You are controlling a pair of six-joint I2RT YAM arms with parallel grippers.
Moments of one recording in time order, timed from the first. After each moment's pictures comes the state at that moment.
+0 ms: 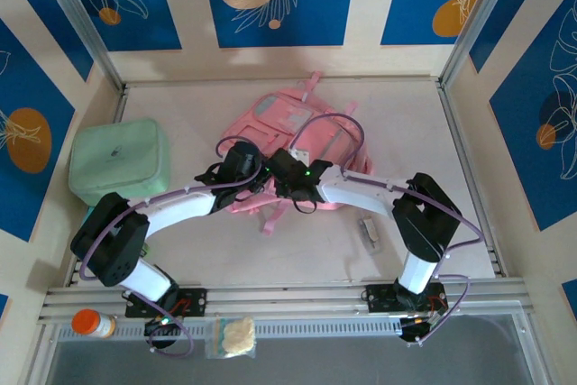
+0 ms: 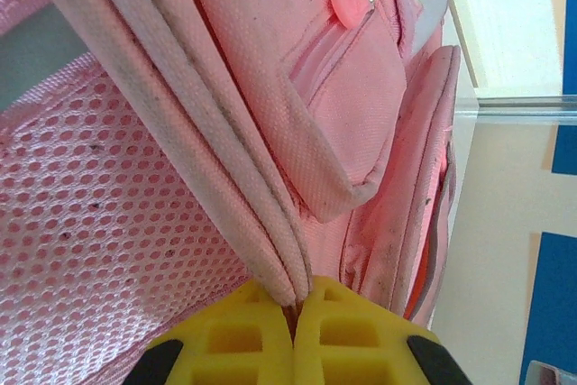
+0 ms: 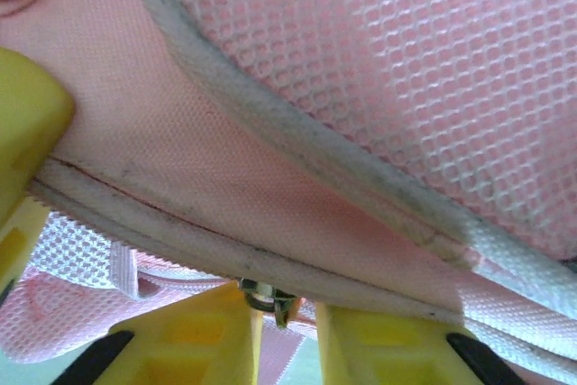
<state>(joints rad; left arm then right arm) -0.69 1.51 0.82 0.09 -0.05 -1.36 0.90 1.73 1.19 -0.57 0.30 0.91</state>
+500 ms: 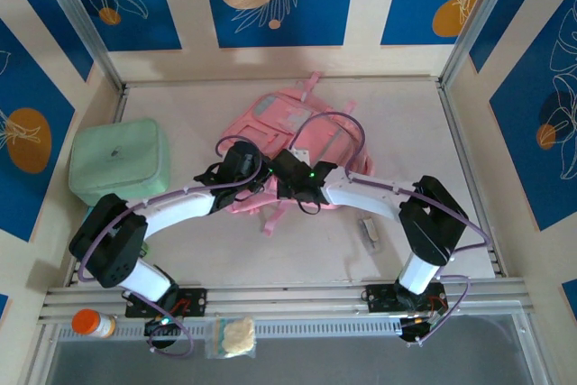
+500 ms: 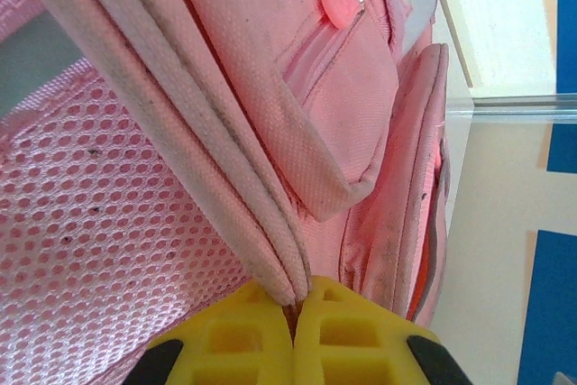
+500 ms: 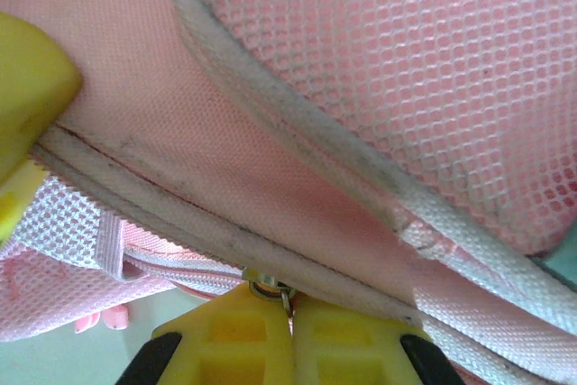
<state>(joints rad) -0.69 1.50 0.83 0.08 -0.05 -1.35 0.90 1.68 1.16 -0.55 0.32 0.79</state>
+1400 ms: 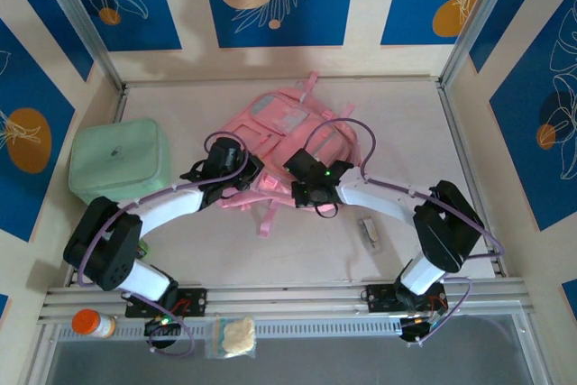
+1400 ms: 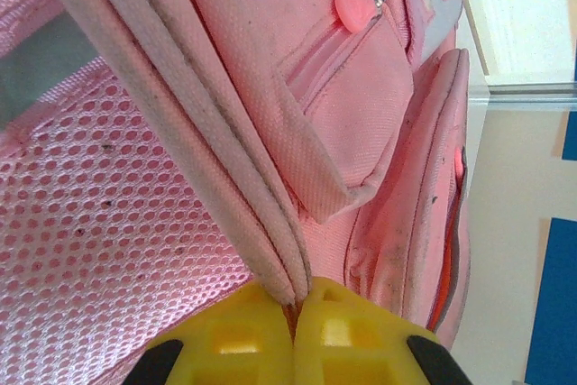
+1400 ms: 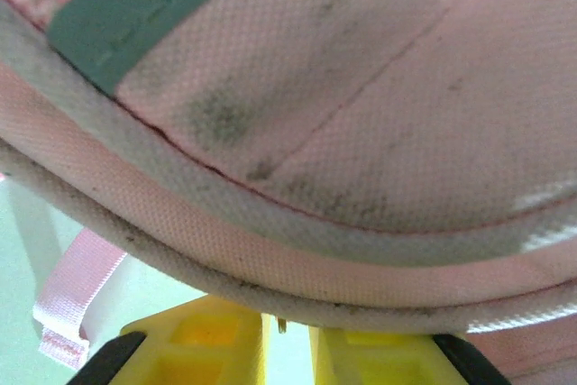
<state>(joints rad) -0.55 1.47 0.78 0.06 0.10 -1.26 0.83 1.61 1.07 -0.65 0.14 0.68</state>
